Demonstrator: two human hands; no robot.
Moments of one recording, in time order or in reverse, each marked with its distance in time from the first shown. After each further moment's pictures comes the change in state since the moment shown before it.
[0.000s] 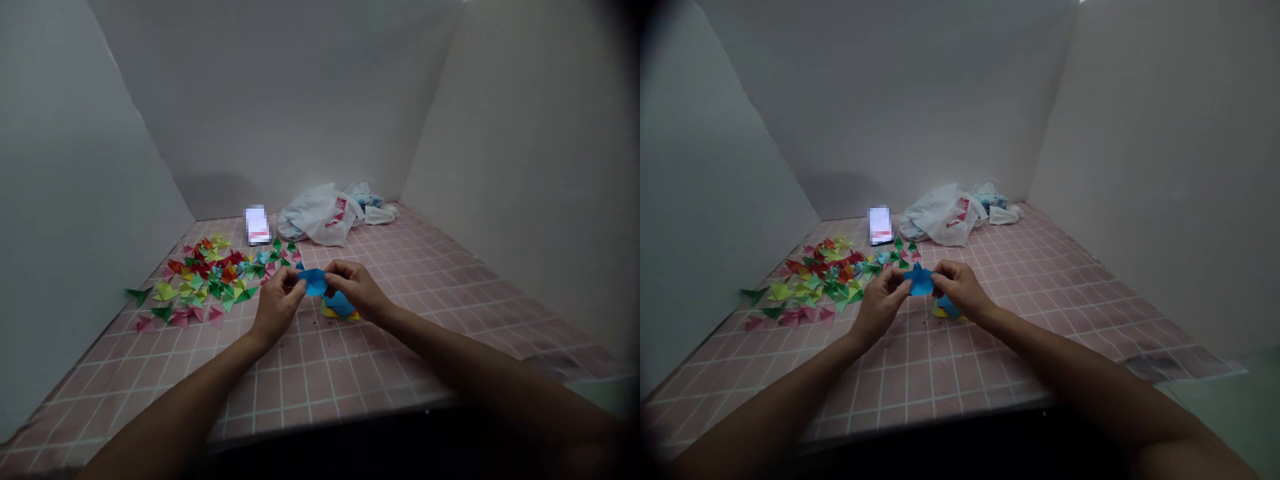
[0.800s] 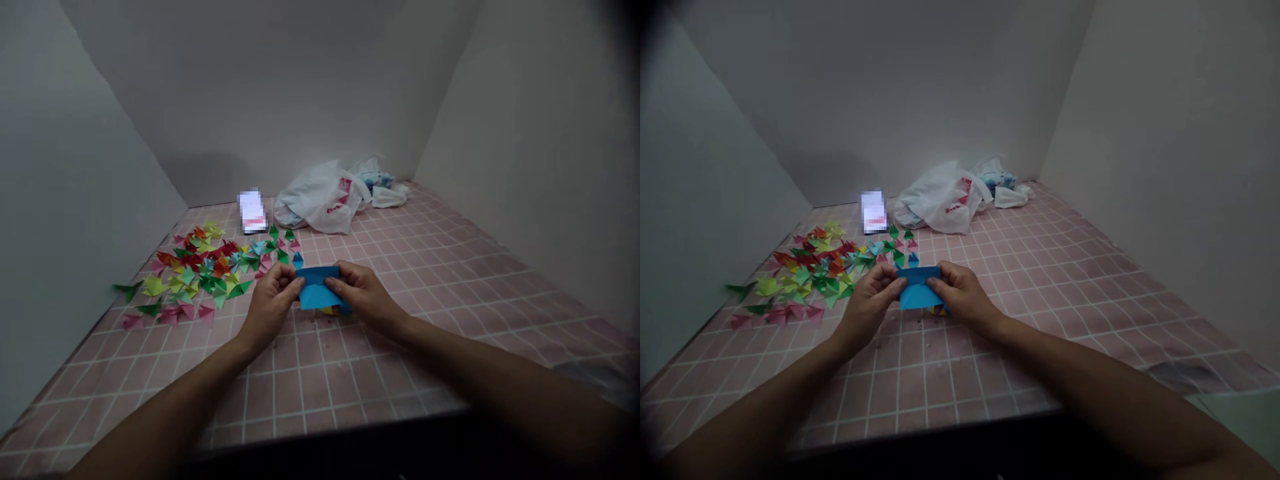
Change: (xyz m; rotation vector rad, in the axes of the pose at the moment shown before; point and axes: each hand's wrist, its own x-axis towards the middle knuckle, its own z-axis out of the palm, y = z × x) left_hand -0.002 0.002 0.002 -0.144 -0.053 -0.194; right_hand -0.014 0.015 -0.007 0.021 -0.043 0.117
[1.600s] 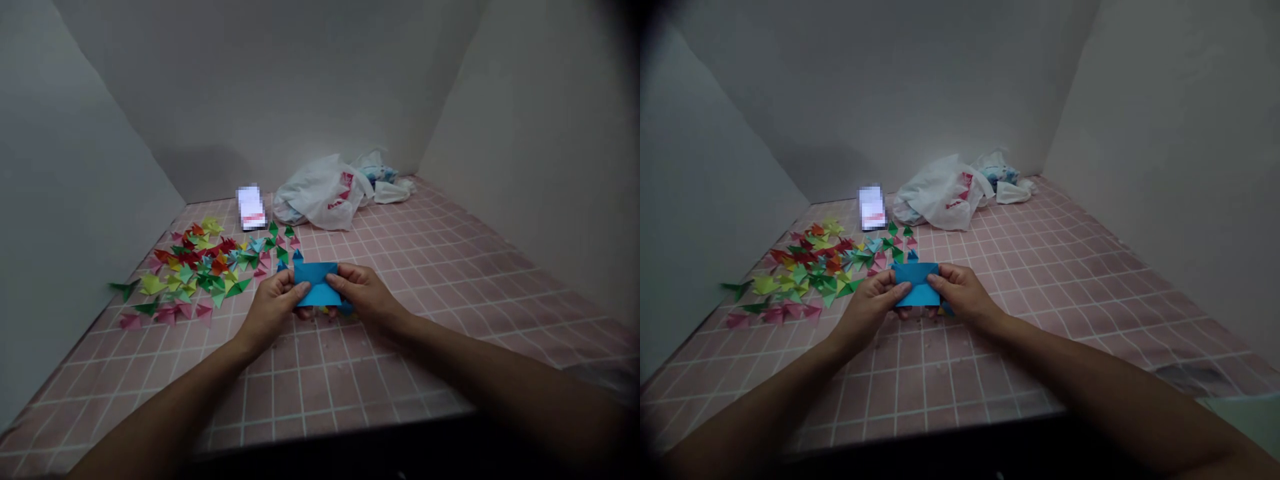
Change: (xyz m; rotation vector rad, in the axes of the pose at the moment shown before) left_hand -0.003 0.001 0.001 -0.042 -0.145 -0.172; right_hand -0.001 0.003 0.005 0.289 -0.053 0.185
